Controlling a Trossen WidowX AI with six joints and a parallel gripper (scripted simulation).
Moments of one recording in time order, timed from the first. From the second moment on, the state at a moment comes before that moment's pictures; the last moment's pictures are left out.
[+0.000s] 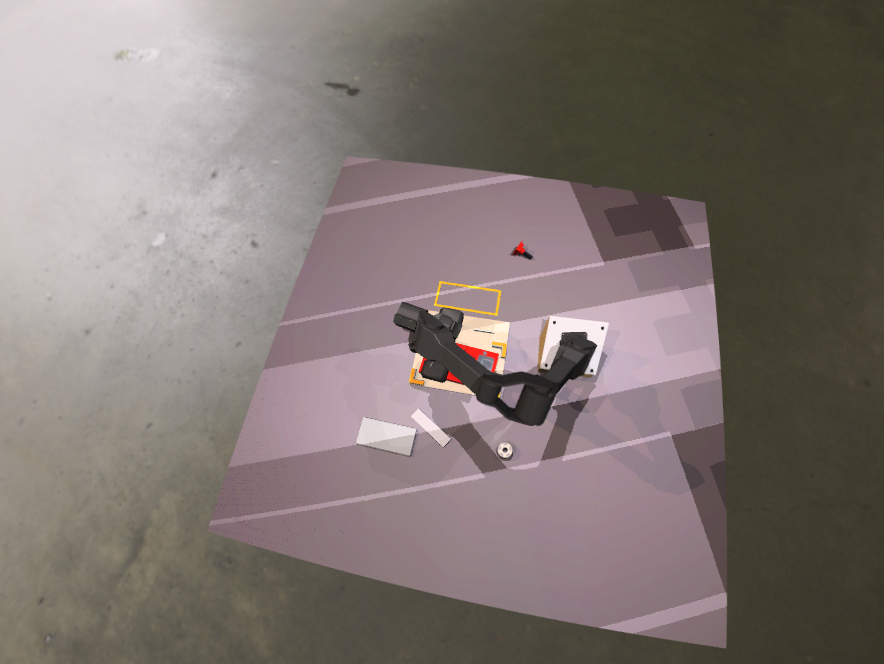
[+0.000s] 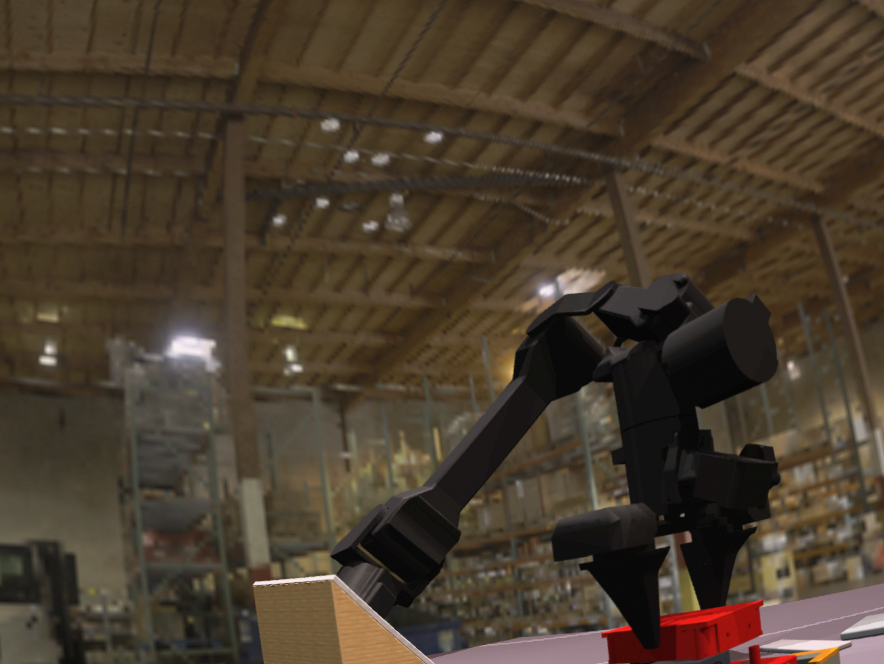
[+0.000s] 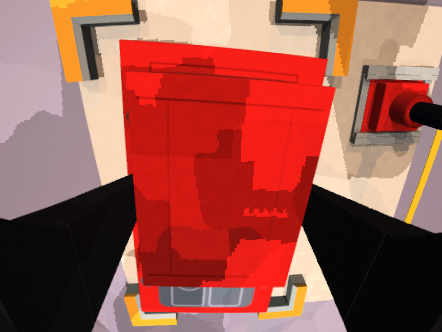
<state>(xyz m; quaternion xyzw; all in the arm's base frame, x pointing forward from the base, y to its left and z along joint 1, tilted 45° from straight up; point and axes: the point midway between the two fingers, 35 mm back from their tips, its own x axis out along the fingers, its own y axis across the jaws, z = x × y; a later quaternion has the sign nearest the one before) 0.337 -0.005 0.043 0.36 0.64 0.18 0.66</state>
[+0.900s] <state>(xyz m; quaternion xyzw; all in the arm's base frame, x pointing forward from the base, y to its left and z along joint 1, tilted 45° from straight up) 0.339 0.000 0.038 0.35 0.64 0.18 0.66</state>
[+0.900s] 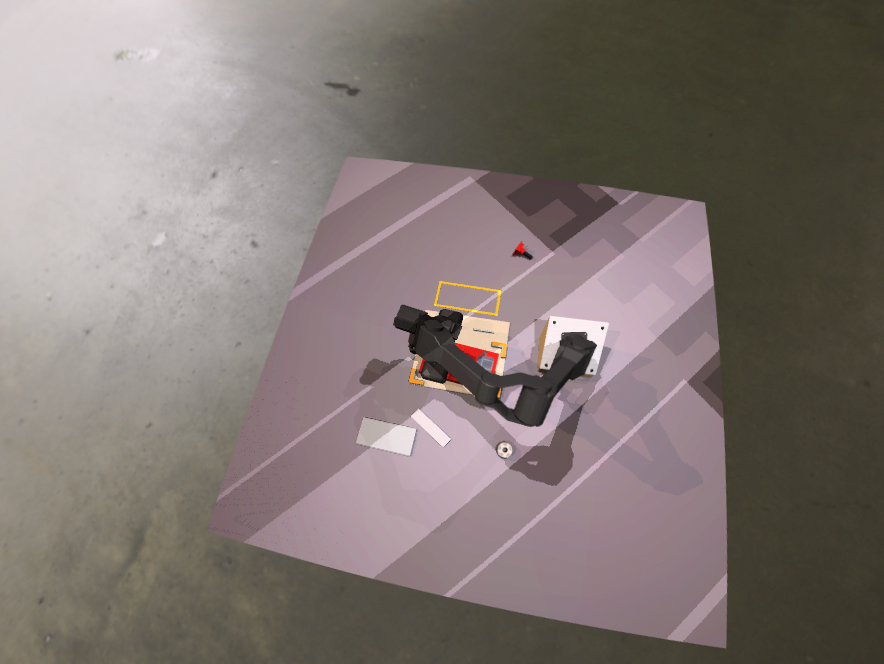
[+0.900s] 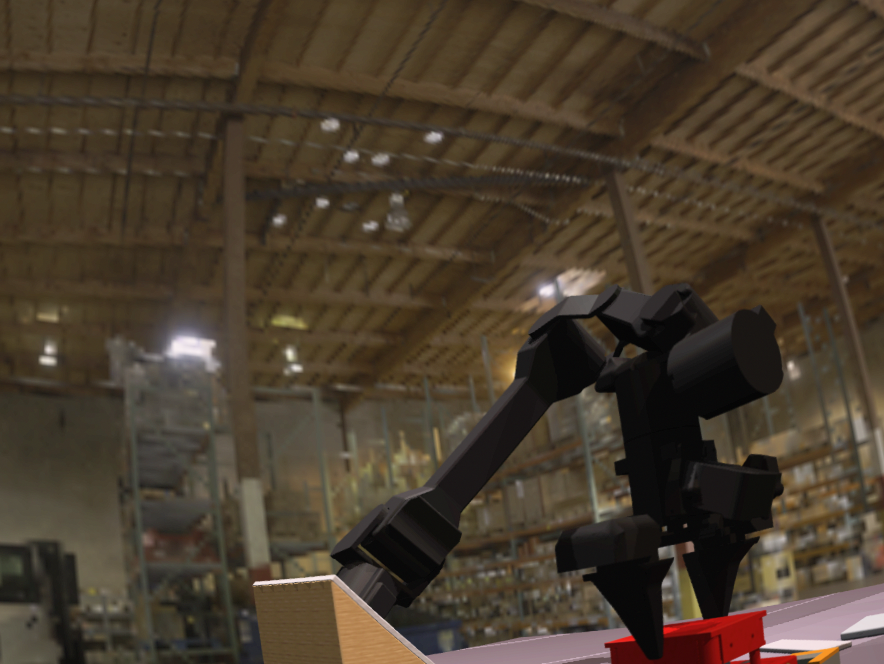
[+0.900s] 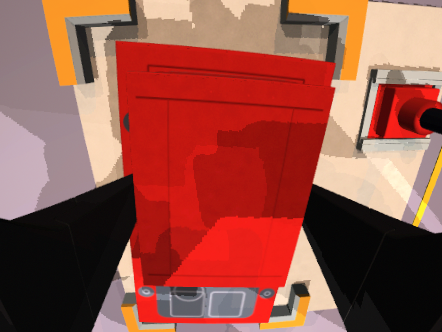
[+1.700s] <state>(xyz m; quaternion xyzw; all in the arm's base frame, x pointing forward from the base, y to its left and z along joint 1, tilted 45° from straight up) 0.338 0.000 0.037 0.36 0.64 0.18 0.66</state>
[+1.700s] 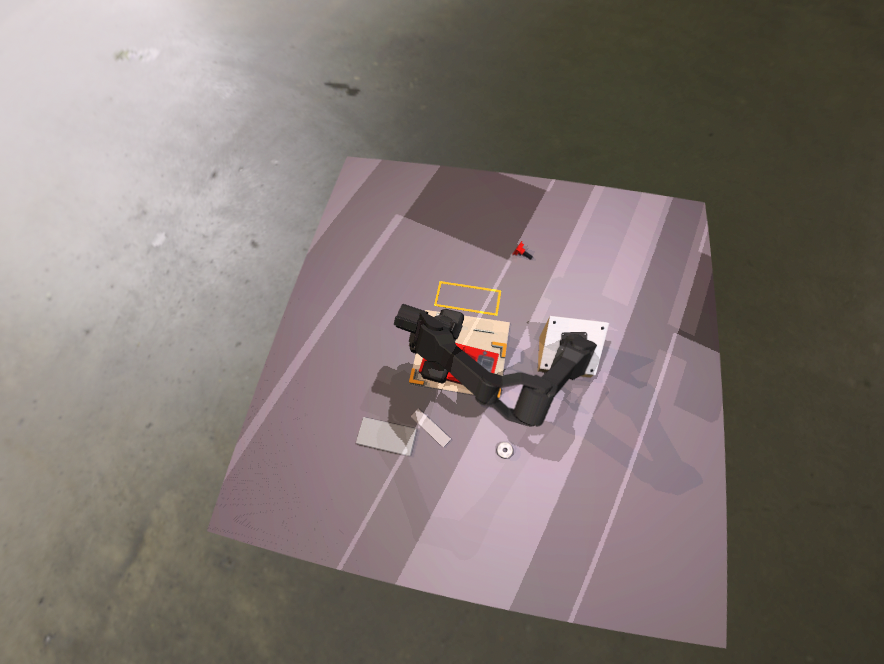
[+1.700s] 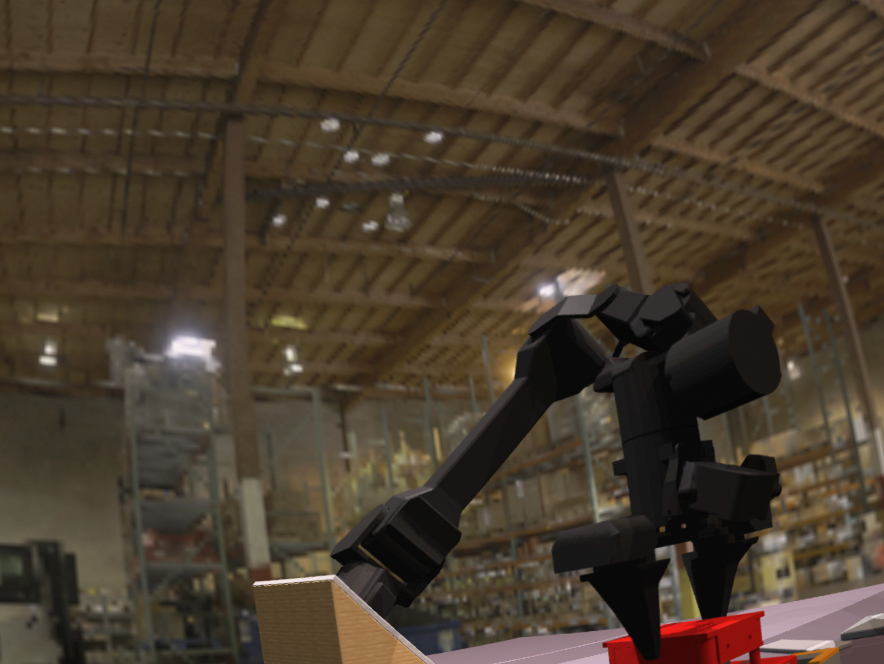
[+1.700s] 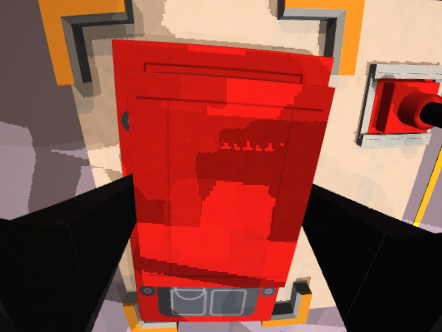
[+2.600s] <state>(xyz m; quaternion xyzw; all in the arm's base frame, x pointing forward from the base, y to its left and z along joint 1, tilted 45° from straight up) 0.339 -0.001 0.038 0.36 0.64 0.18 0.66</state>
